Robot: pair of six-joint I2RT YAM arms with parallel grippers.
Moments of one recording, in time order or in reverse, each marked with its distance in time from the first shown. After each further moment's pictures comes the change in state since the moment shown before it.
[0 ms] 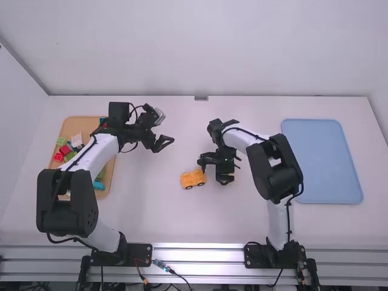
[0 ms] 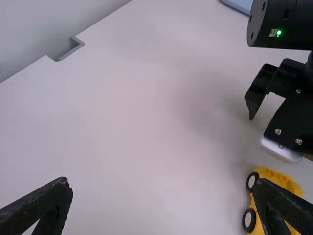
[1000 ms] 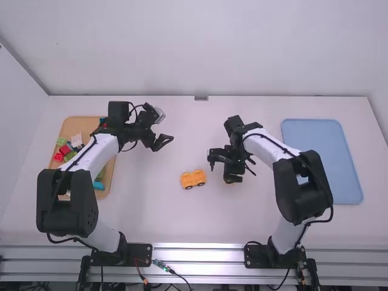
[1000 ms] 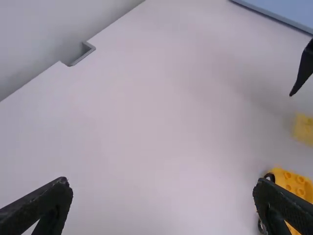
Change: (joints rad) left arm 0.000 0.000 0.000 0.026 -0.031 0.026; right arm -0.073 -0.266 -0.211 0.133 -0.109 -0.050
